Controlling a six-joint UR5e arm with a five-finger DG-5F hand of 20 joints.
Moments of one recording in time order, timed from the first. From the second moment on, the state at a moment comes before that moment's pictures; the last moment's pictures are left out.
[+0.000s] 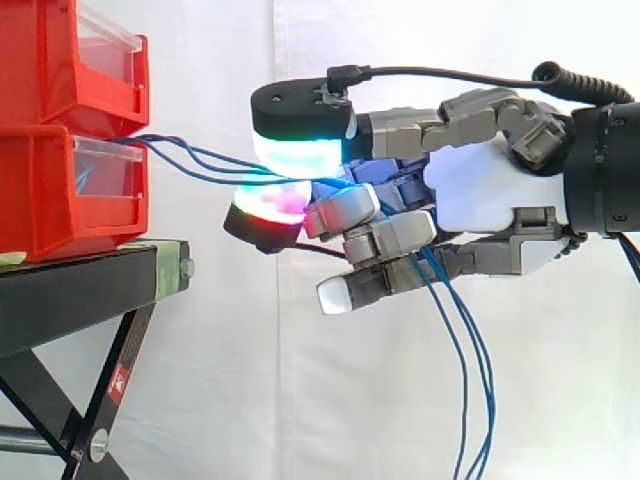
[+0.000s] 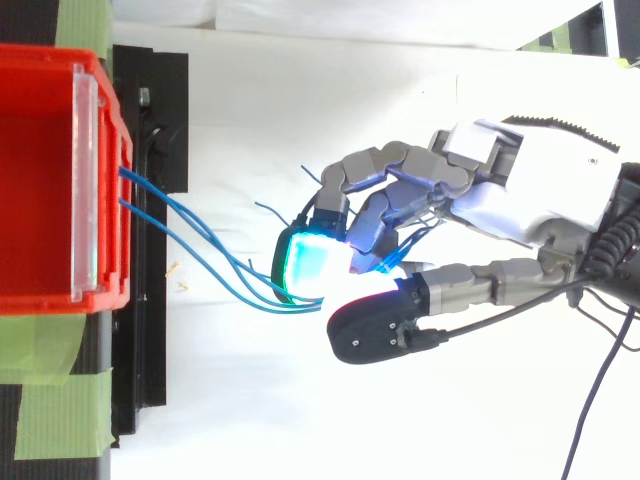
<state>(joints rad) 0.32 -1.89 -1.83 -2.60 -0.91 -0.08</state>
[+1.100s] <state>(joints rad) 0.32 -1.89 -1.83 -2.60 -0.91 -0.10</state>
